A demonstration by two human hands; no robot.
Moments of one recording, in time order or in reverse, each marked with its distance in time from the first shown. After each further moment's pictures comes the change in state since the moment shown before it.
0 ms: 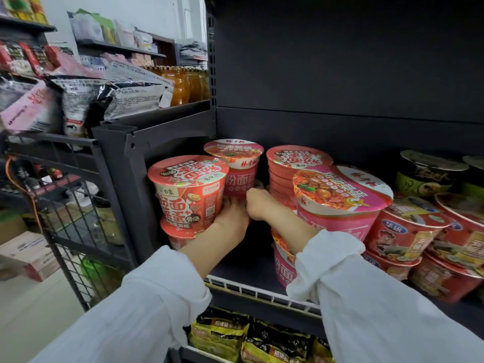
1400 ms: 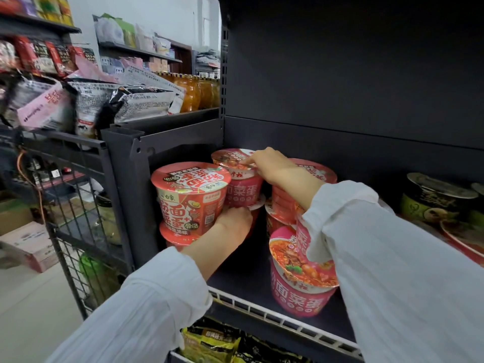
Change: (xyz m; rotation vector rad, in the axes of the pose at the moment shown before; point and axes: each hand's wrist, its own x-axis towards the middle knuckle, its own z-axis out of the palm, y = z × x) left_hand 0.004 -0.002 -0.023 -0.121 0.029 -0.058; right_hand 0.036 0.003 -0.087 -0.254 0.131 -0.291
